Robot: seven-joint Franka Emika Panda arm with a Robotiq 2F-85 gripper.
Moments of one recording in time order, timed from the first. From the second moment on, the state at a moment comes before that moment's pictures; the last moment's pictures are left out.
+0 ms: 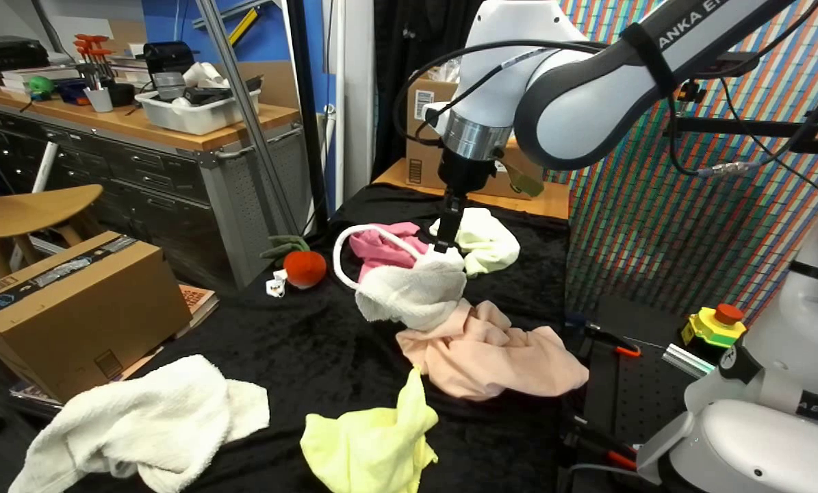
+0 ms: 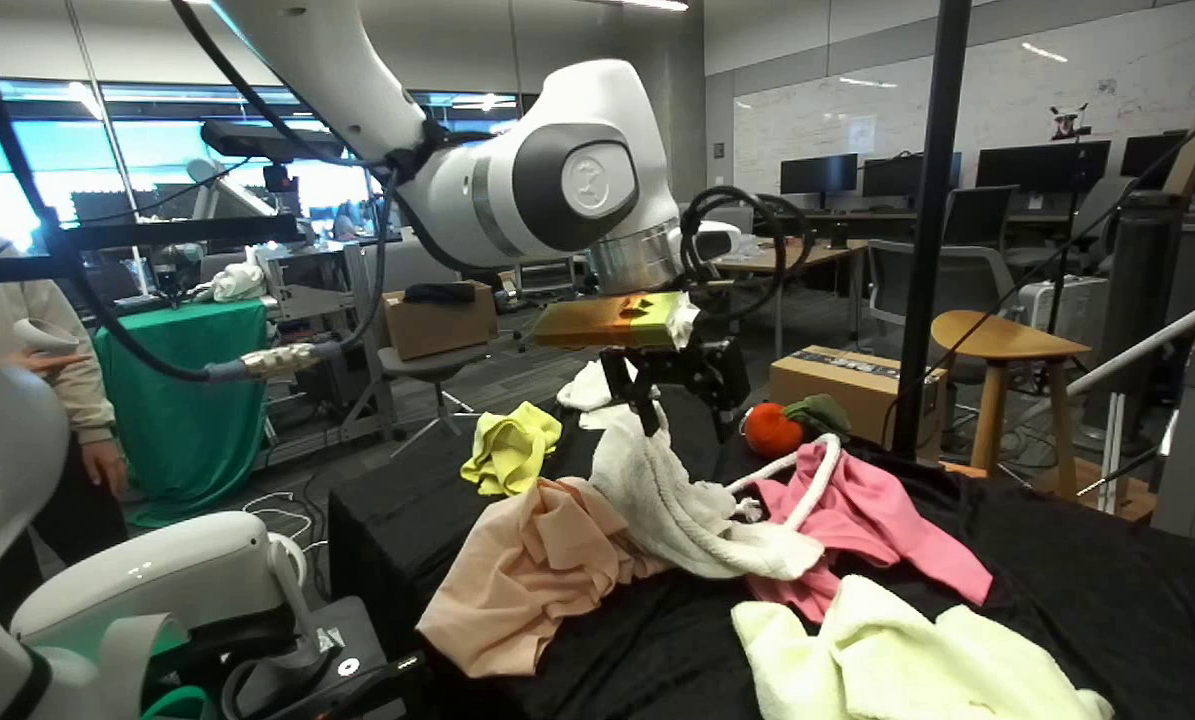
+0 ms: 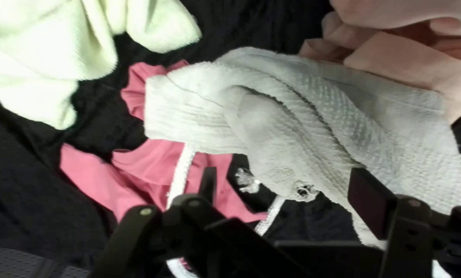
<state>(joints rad) -0.09 -0.15 0.20 -2.52 -0.17 2.59 -0.12</state>
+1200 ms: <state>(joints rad) 0.16 -0.07 0.39 -2.17 -0.70 2.31 0.73</state>
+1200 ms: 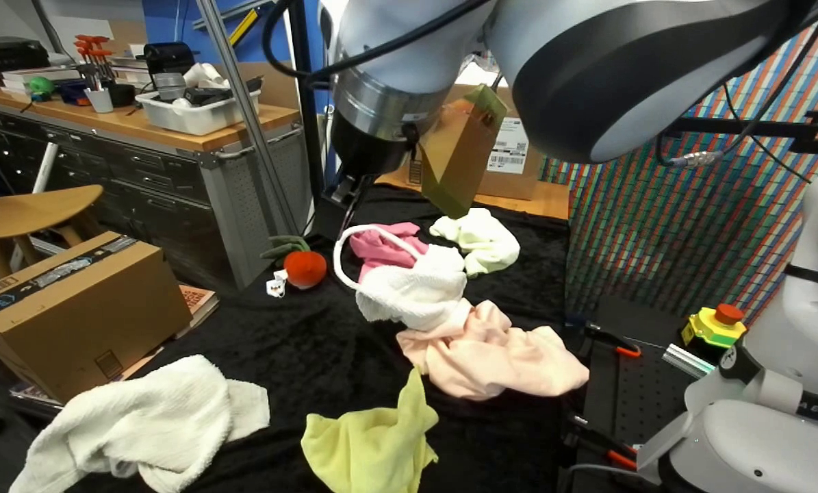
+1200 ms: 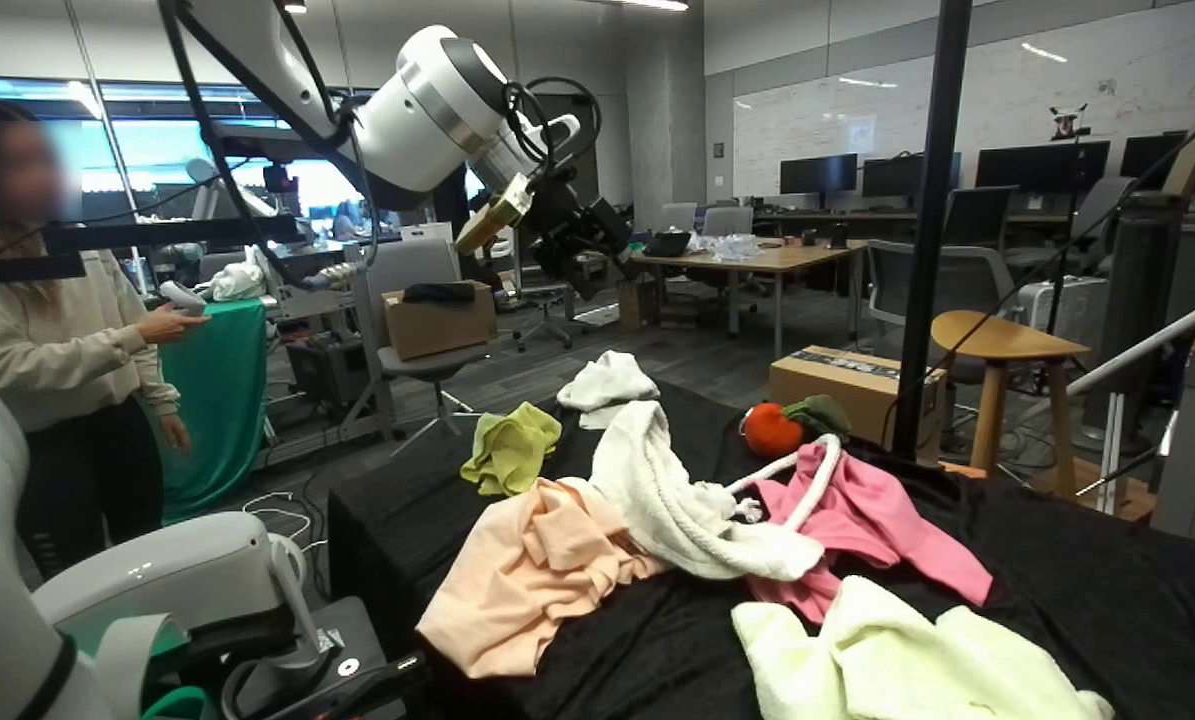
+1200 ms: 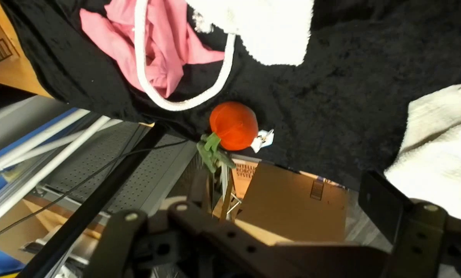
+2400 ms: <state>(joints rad) 0.44 0.52 0.27 -1.52 -0.56 1.99 0.44</state>
